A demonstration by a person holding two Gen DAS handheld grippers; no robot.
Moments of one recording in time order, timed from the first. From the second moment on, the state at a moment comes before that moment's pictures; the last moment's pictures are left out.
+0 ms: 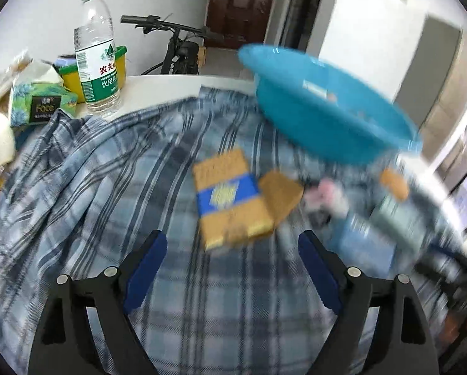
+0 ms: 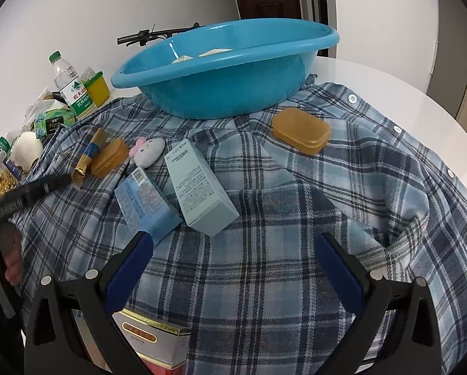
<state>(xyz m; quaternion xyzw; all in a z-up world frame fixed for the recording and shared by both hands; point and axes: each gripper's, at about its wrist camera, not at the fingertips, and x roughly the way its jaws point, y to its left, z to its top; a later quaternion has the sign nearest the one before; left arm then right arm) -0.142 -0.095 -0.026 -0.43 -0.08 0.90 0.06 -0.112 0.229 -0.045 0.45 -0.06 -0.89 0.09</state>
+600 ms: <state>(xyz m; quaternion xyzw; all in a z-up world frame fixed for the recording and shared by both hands) -0.174 -0.103 -0.036 -0.45 -0.13 0.88 0.07 -0.114 0.241 -0.053 0.46 -0.09 -0.88 0.09</state>
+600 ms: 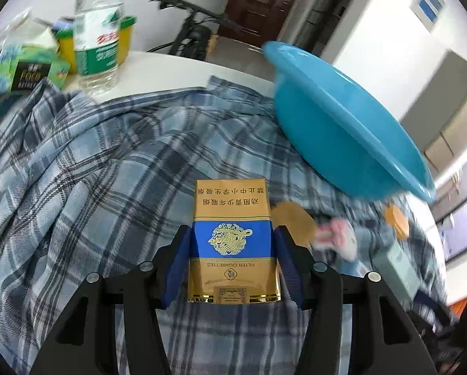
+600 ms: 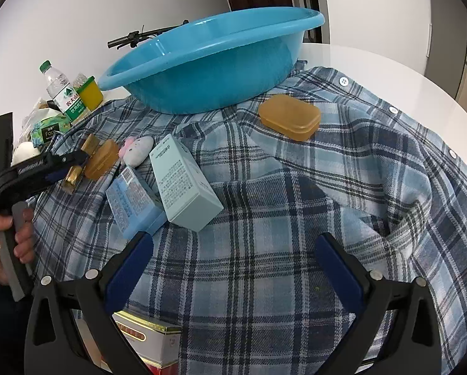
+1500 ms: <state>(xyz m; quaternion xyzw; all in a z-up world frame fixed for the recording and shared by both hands) -0.120 -0.052 -0.054 -0.45 -0.03 0.89 0.08 -0.107 0.241 -0.054 0.46 -0.08 -0.88 0.09</state>
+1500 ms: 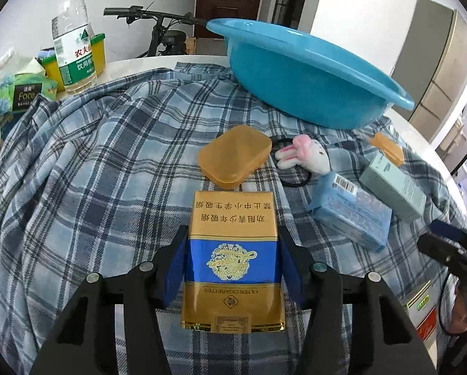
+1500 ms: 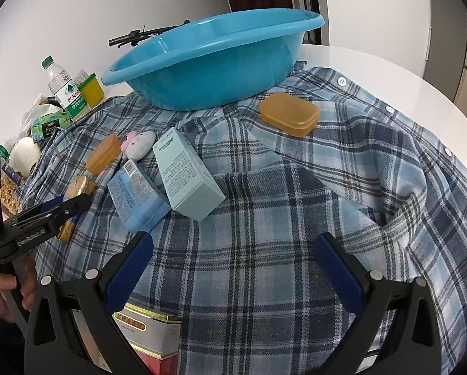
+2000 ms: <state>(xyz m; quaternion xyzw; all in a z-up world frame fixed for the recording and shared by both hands) -0.093 -0.050 -0.049 -0.43 -0.03 0.90 0.06 -0.118 0.215 -0.014 0.41 0.02 -0.90 0.14</state>
